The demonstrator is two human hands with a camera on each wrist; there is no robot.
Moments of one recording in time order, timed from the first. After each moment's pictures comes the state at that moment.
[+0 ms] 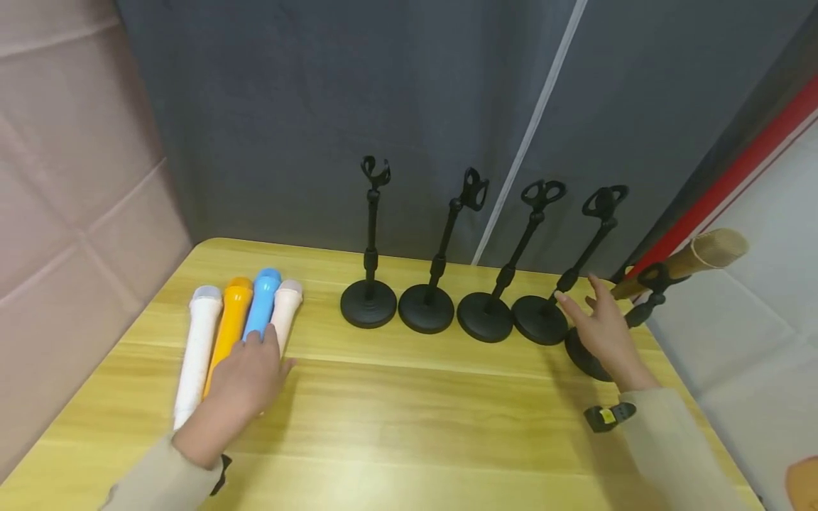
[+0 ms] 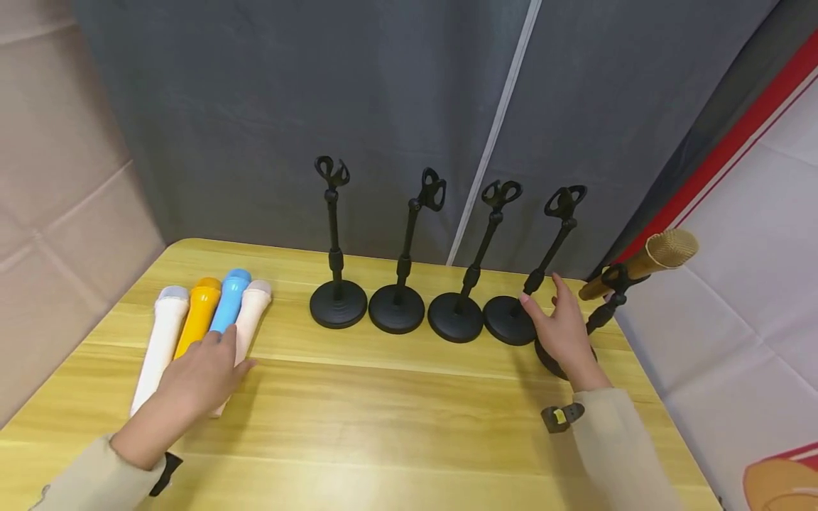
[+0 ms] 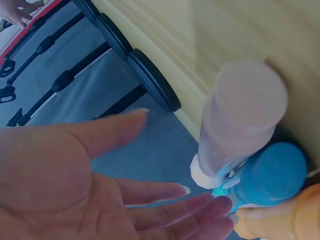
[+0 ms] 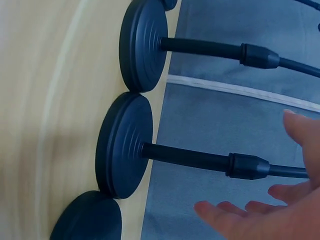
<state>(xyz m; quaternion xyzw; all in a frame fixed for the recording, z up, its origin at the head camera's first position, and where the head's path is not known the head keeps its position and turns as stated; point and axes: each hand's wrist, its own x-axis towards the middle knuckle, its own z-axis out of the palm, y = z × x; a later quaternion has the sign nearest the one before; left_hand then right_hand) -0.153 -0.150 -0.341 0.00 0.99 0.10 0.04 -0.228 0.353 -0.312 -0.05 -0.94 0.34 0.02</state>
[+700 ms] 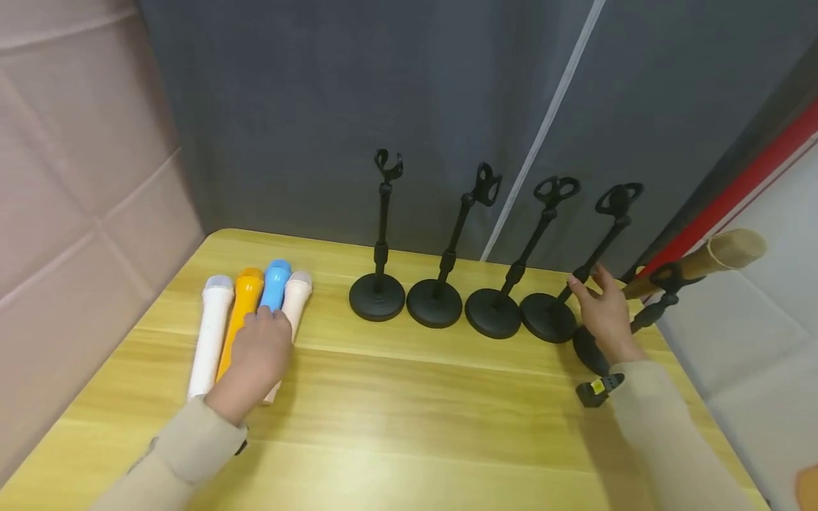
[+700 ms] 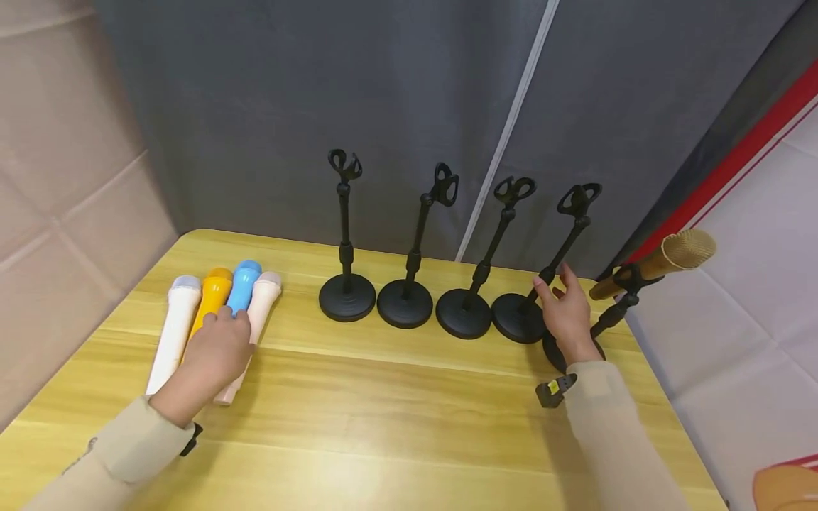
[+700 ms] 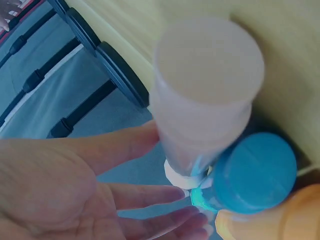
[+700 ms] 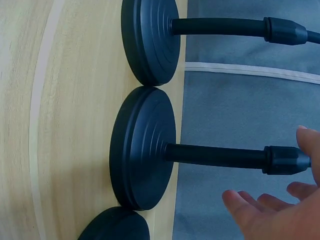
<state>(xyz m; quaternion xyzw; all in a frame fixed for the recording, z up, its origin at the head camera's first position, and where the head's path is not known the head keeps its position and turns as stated) -0.176 -0.154 -0.347 0.00 1.00 0.06 0.02 -0.262 0.354 -0.329 -0.10 -0.89 0.44 0.06</state>
